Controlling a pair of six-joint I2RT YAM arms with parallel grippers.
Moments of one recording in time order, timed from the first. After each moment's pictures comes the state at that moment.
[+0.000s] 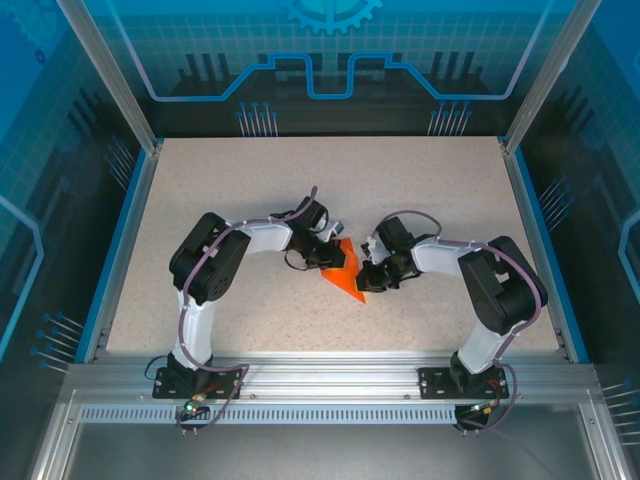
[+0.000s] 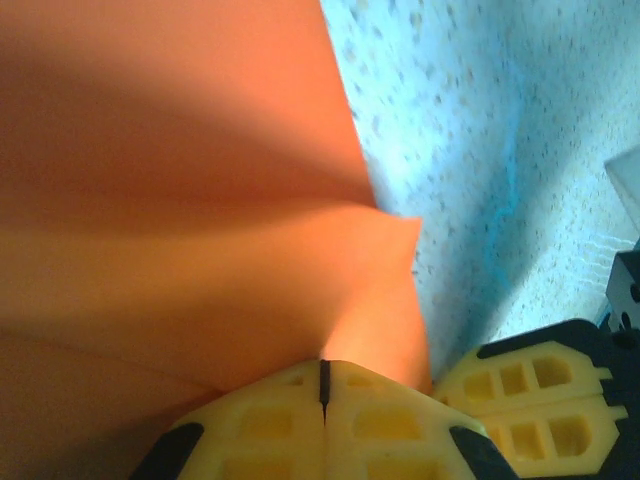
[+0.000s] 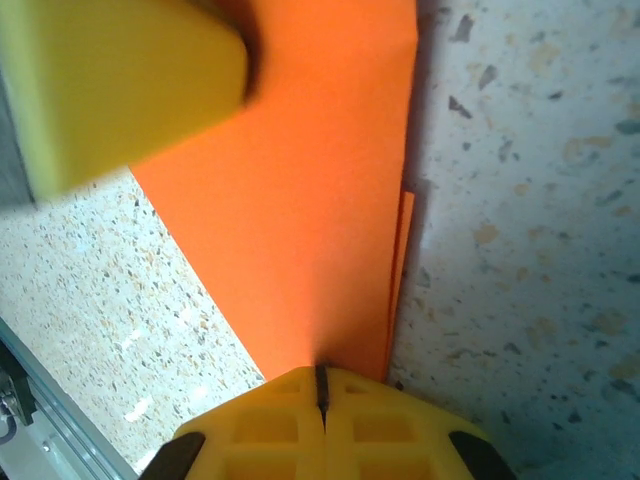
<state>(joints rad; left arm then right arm) -0.52 2.07 1.24 -0.29 0.65 -0.51 0.46 1.71 0.81 -0.40 -0.55 0.41</state>
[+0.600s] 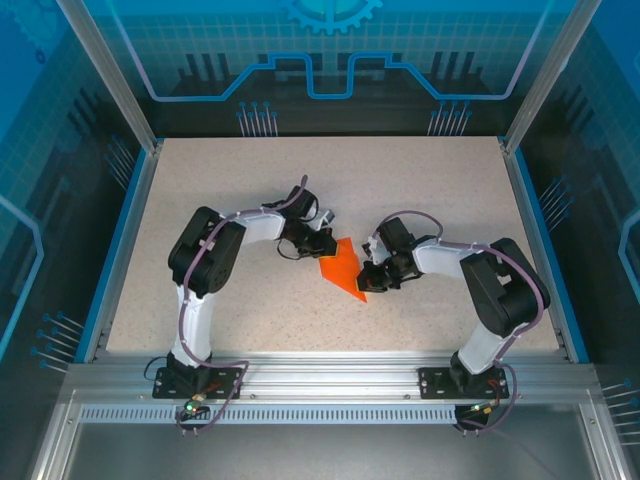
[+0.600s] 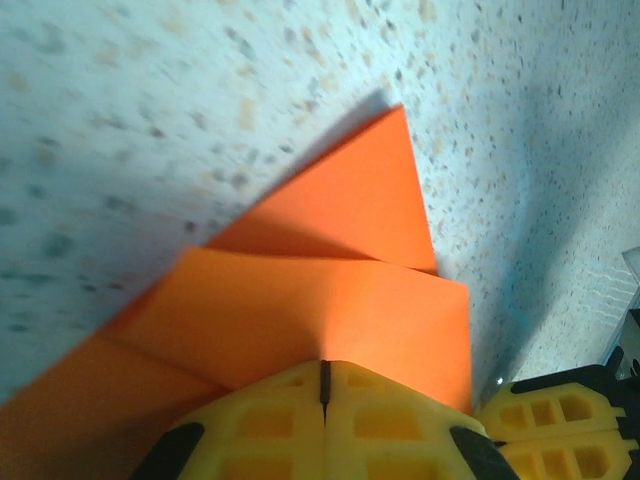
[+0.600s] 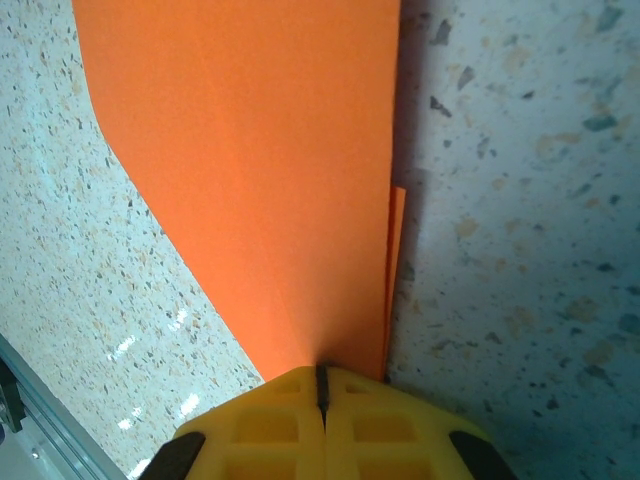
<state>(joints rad) -0.44 2.11 1.31 -0.34 0.65 -0.45 0.46 1.70 0.80 -0.39 -0.53 0.41</state>
